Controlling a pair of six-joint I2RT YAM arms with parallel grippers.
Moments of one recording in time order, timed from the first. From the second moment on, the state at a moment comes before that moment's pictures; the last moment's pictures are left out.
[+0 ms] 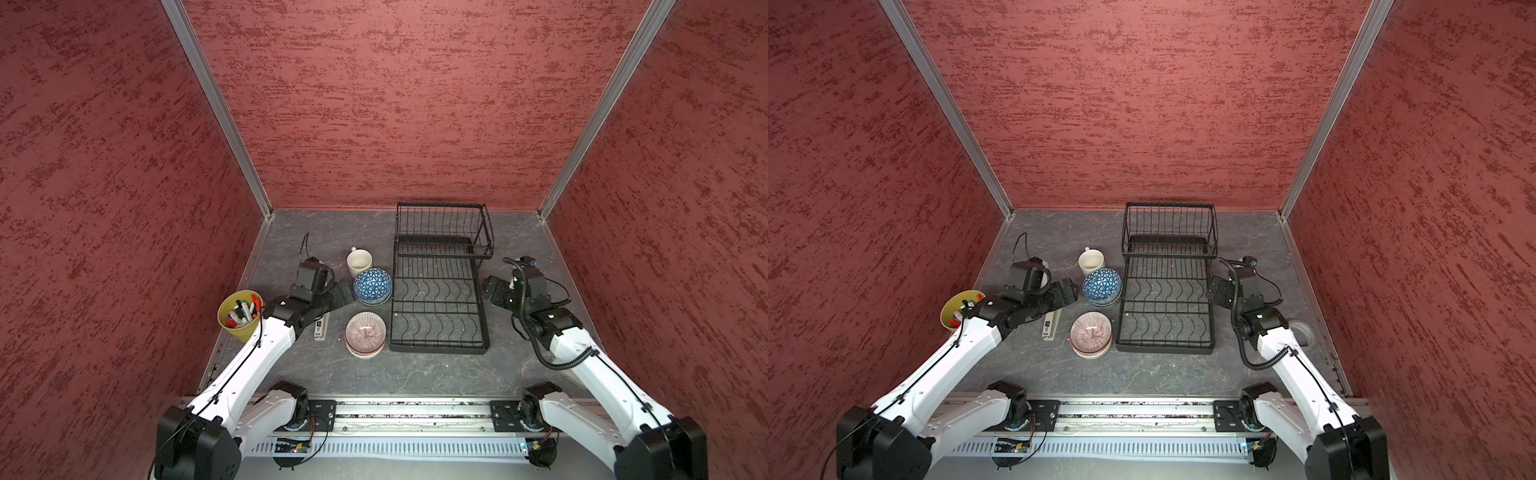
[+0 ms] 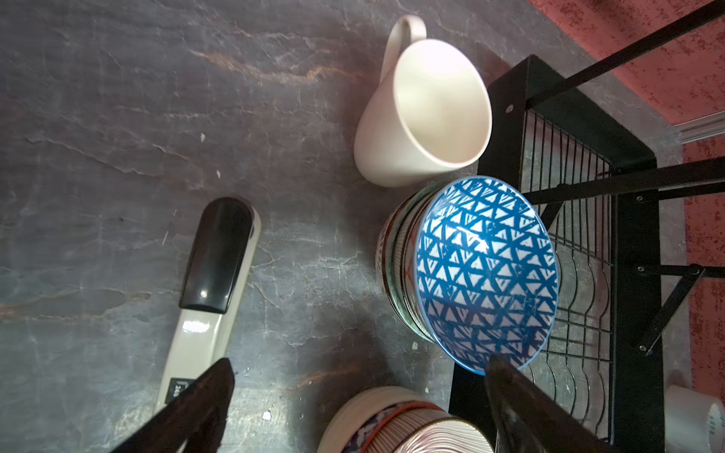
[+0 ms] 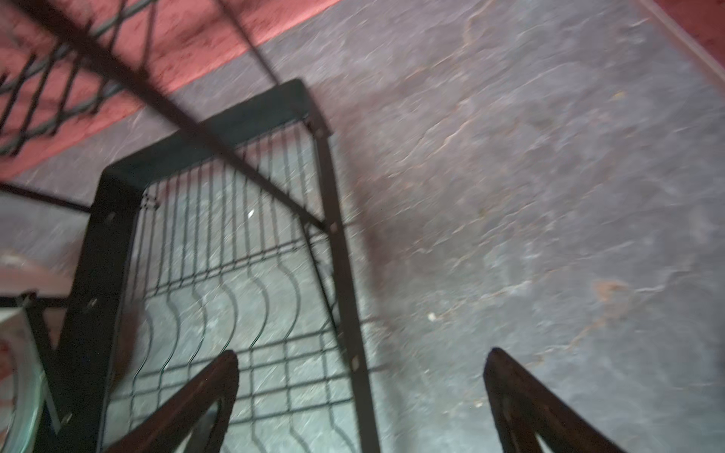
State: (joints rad) left arm -0.30 1.03 0.77 -0.62 0.03 -0.65; right arm 0.29 0.97 0.66 -0.41 0.15 0.57
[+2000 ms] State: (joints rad) left arm -0.44 1.57 1.17 -0.81 -0.08 -0.63; right arm 0.69 1.16 0.70 -0.33 0.29 0.68
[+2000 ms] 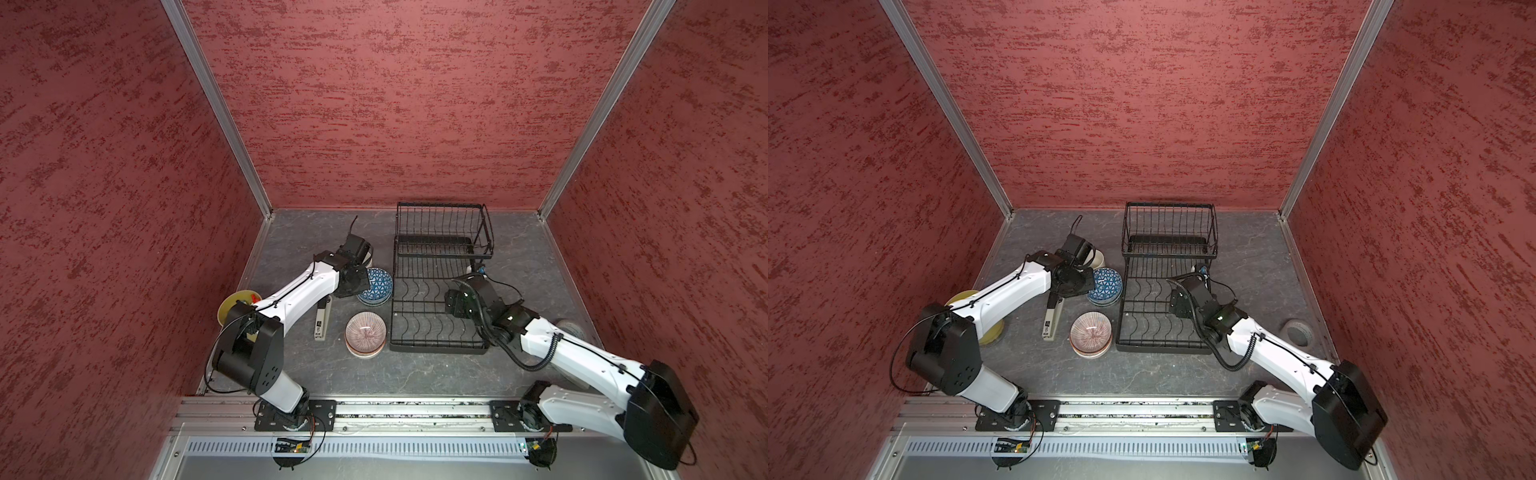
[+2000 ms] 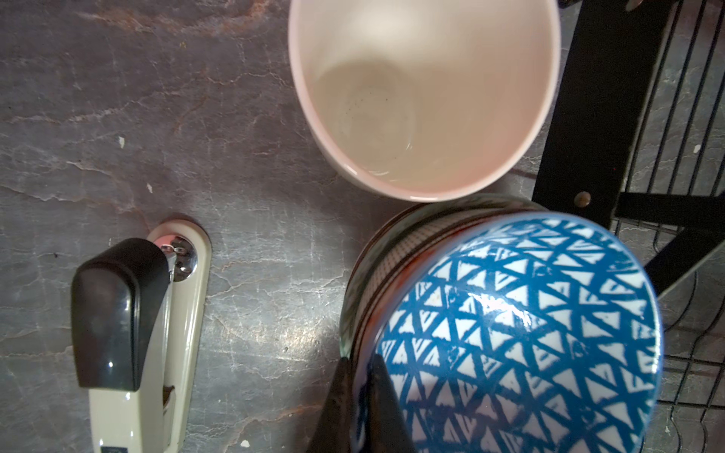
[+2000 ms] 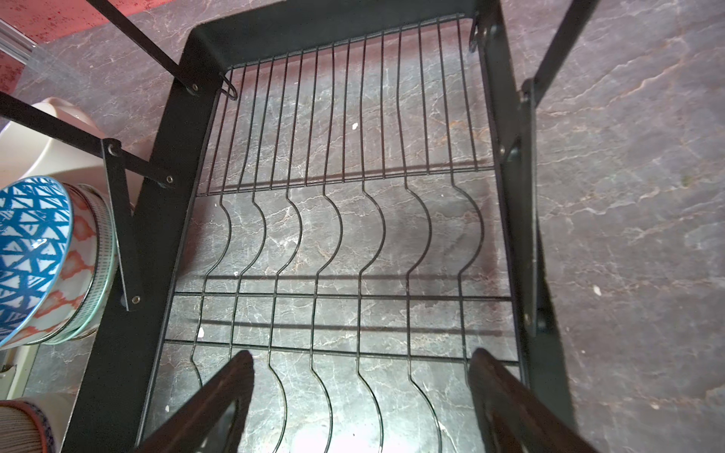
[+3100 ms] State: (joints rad) left arm -0.44 1.52 1.16 -0.81 -0.05 -0.57; right arm 0.69 1.19 0.68 -0.26 0.25 0.68
